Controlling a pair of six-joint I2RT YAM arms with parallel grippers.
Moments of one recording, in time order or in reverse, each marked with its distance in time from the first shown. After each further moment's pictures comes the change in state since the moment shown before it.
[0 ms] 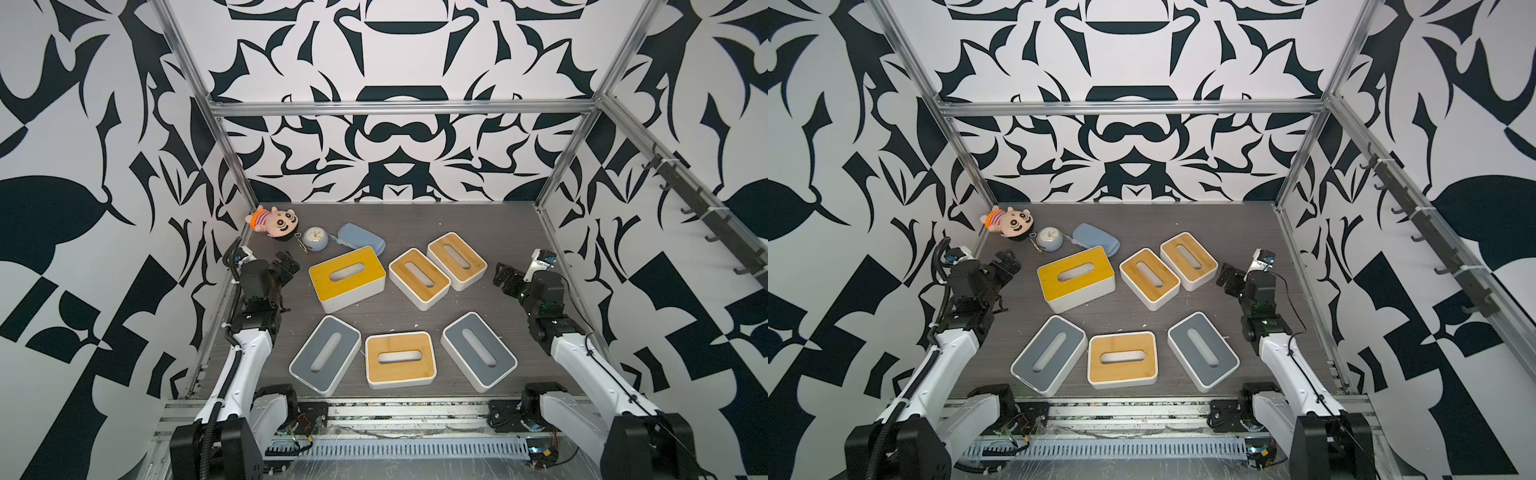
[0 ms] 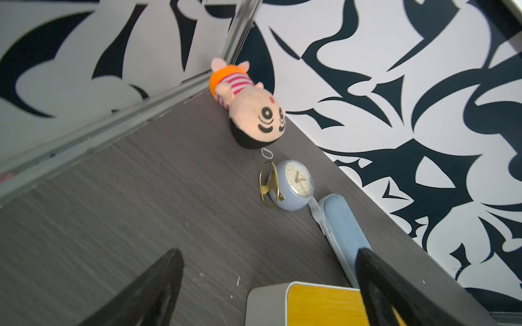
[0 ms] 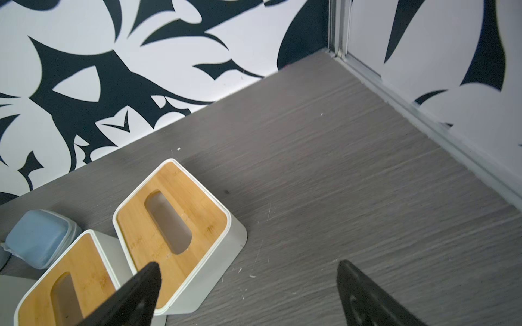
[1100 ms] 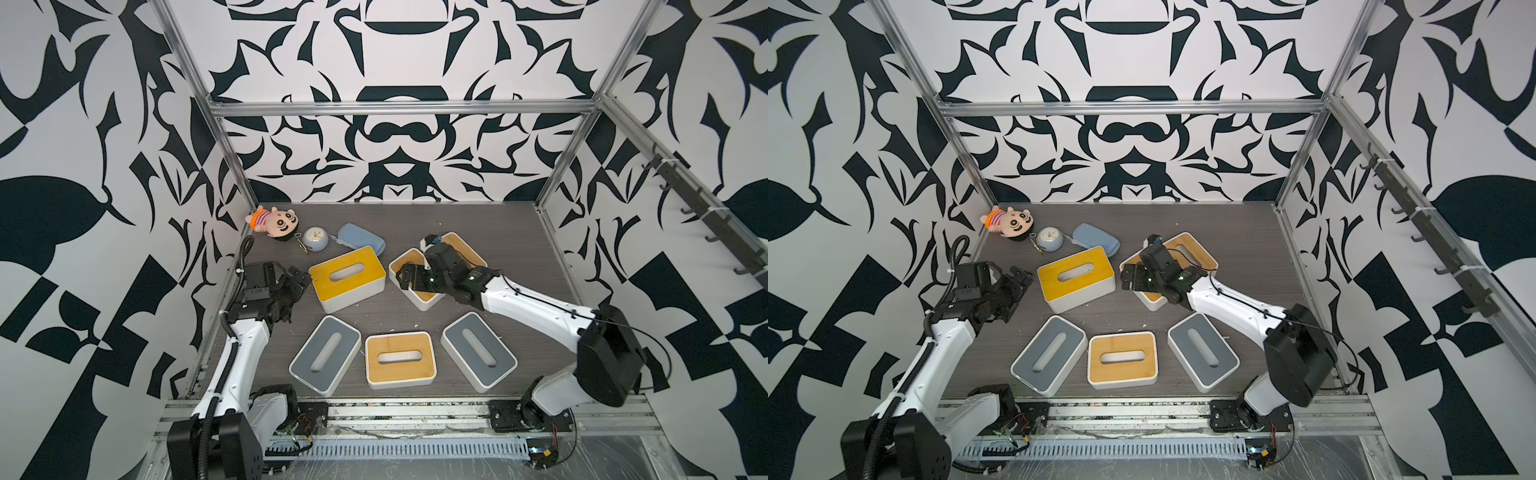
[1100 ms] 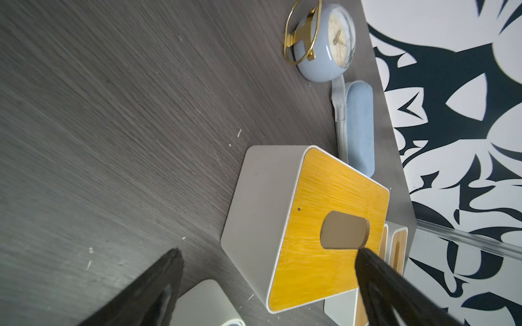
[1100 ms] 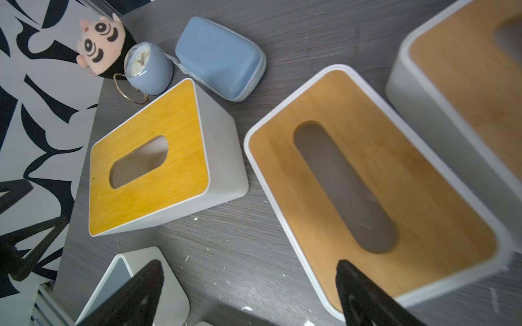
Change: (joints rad) left arm 0.000 0.061 0.120 -0.491 0.335 -0.203; right arm 0.714 0.592 0.646 -0.363 -0.048 0.264
